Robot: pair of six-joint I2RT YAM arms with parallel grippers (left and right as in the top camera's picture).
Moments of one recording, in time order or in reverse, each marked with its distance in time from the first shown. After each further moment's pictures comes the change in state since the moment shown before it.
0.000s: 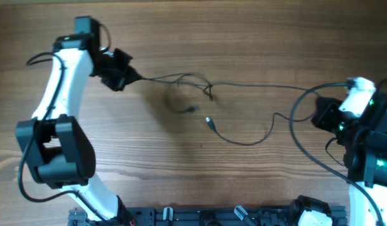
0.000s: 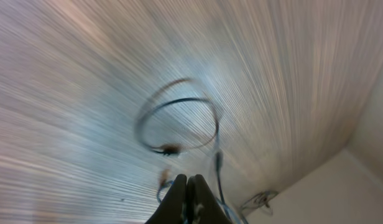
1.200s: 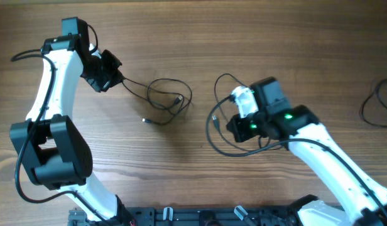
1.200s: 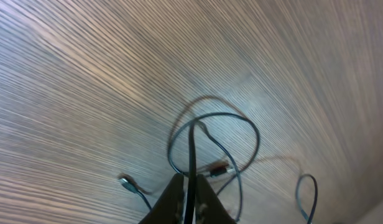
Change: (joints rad) left arm 0.045 0.000 0.000 0.018 -0.184 0.243; right arm 0.752 0.488 0.000 0.049 -0.100 -0.143
